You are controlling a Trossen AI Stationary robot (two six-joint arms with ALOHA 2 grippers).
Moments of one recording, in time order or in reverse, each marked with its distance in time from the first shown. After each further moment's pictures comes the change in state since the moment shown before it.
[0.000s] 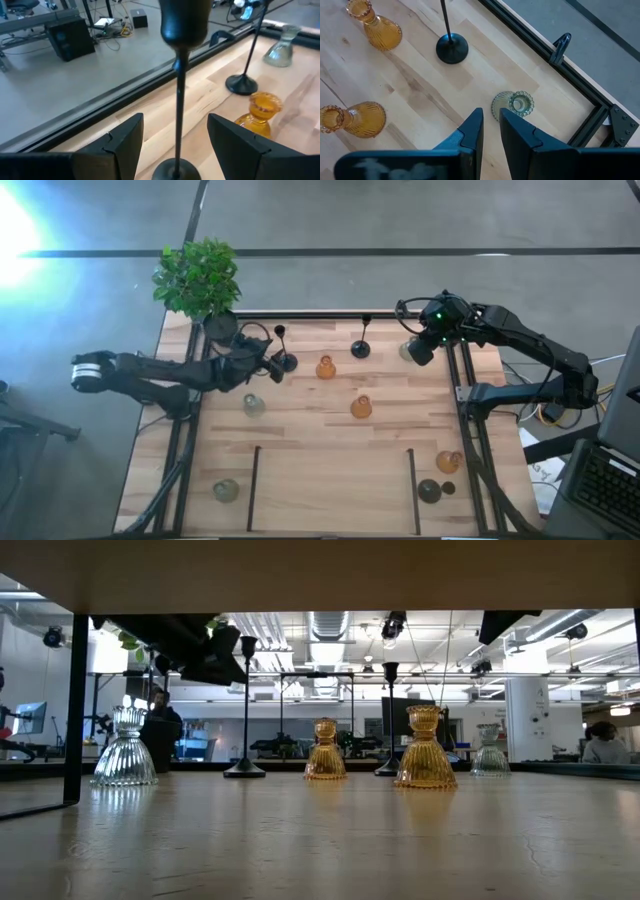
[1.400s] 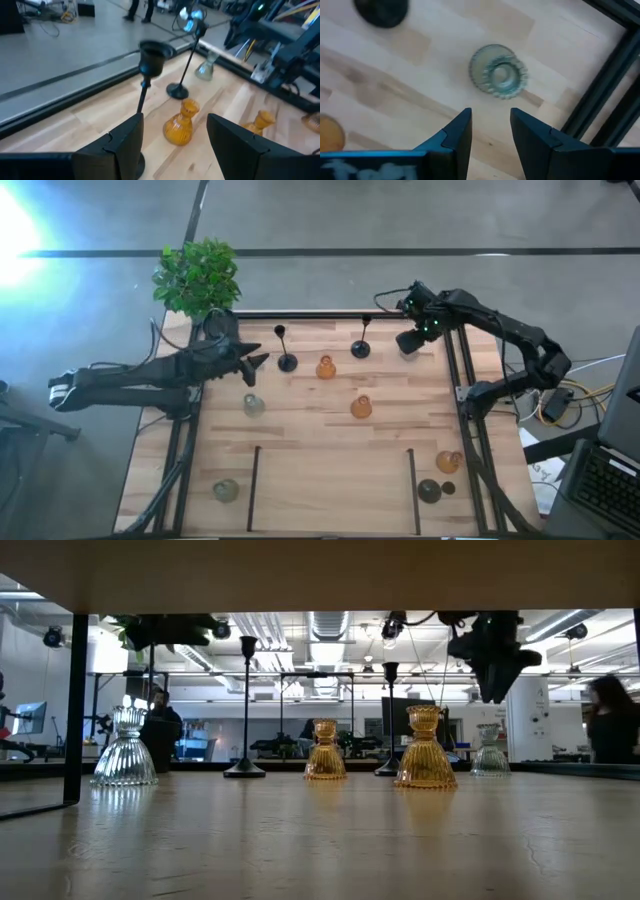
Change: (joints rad) left arm 0.022 -0.480 0.039 -0.412 0.320 -0.153; right arm -0.269 0.322 -0.034 -0.014 -0.127 0.083
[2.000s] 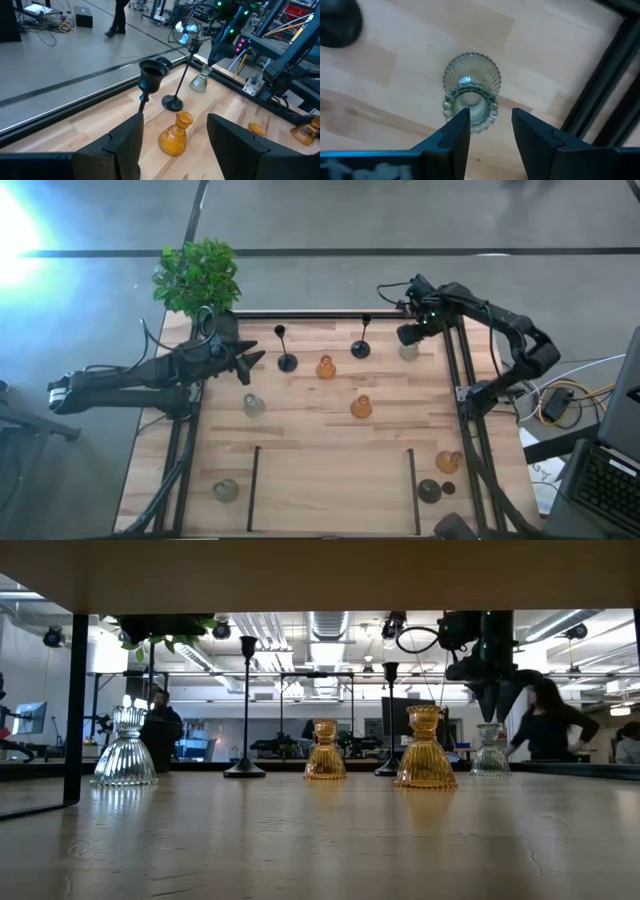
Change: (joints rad) left arm 0.000 -0.058 0.000 0.000 -0.001 -0.002; right arm -0.126 0.125 -0.003 0.057 -0.020 -0.028
